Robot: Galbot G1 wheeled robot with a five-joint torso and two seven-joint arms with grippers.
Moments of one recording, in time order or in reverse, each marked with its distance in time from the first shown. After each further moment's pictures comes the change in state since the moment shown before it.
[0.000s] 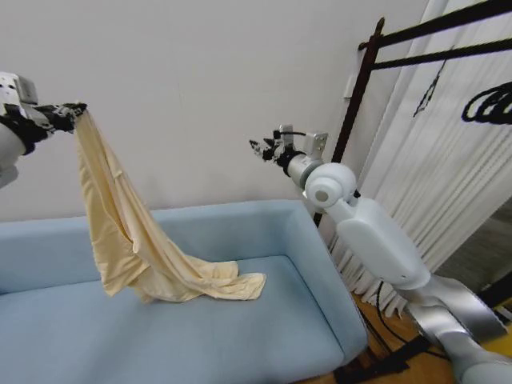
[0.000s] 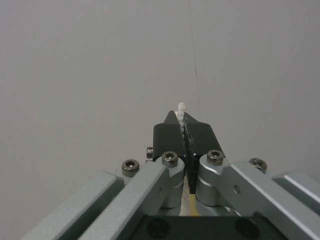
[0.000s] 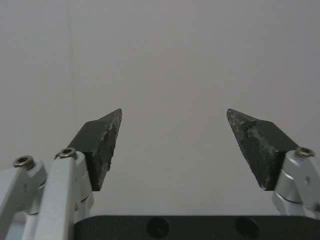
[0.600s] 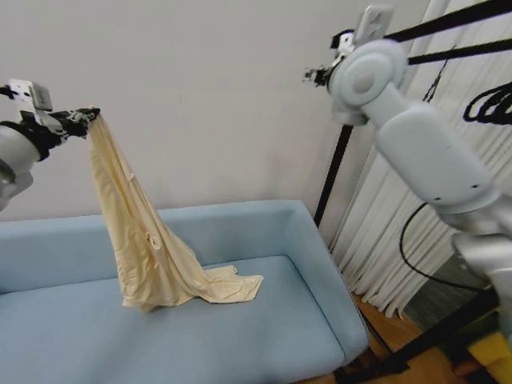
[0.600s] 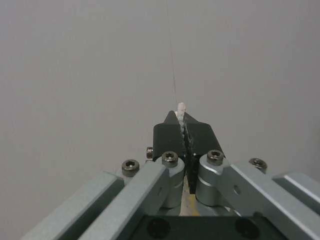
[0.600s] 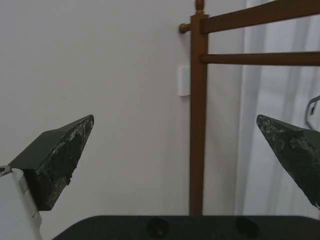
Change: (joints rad) left arm 0.022 -0.070 -0.052 -0.051 -0.005 0.012 -0.010; right arm 0.587 -0.170 -0.344 -0.325 0.420 0.022 0.500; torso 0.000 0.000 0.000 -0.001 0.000
